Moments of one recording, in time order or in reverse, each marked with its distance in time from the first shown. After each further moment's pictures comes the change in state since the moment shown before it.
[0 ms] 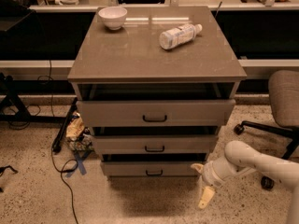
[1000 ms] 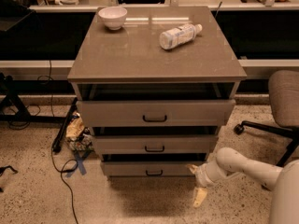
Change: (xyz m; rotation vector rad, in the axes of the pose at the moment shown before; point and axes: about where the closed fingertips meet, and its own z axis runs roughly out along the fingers) arm 0.028 -0.044 0.055 0.083 0.020 -0.138
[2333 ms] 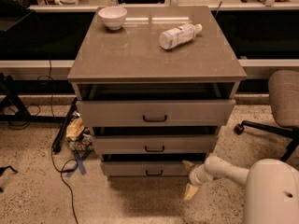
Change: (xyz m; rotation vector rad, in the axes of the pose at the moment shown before) arm 0.055 -0.076 0.084 0.218 0.088 -0.057
